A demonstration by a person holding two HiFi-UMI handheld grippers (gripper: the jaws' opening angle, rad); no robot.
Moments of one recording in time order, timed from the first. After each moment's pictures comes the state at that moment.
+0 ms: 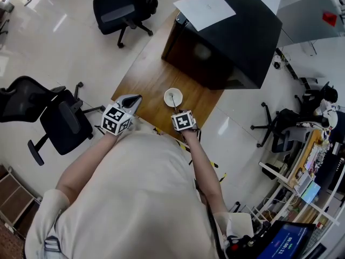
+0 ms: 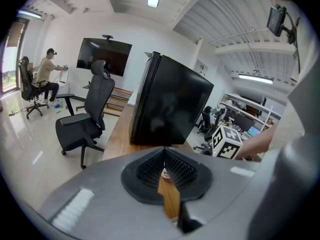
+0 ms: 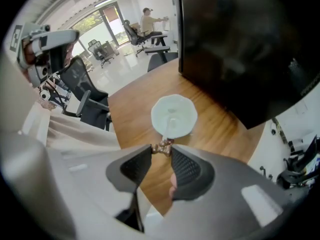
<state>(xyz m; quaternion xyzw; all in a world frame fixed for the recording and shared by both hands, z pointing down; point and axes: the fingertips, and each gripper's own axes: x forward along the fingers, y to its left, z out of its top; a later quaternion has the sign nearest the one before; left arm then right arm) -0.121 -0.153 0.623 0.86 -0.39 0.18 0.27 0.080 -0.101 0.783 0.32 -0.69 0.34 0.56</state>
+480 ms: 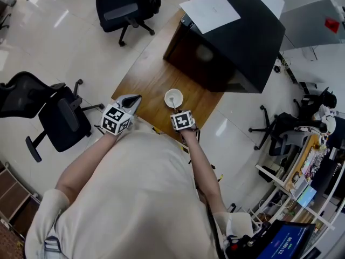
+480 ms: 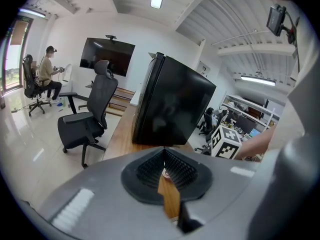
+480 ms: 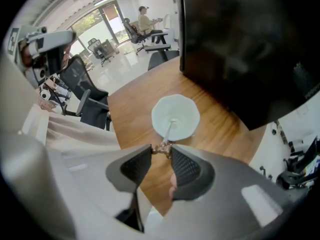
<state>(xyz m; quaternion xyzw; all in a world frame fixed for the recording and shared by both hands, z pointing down) -0.130 -0.146 0.626 0.86 -0.40 0.17 0.28 0.068 -0.111 0.785 0.32 -0.70 0.32 0.55</state>
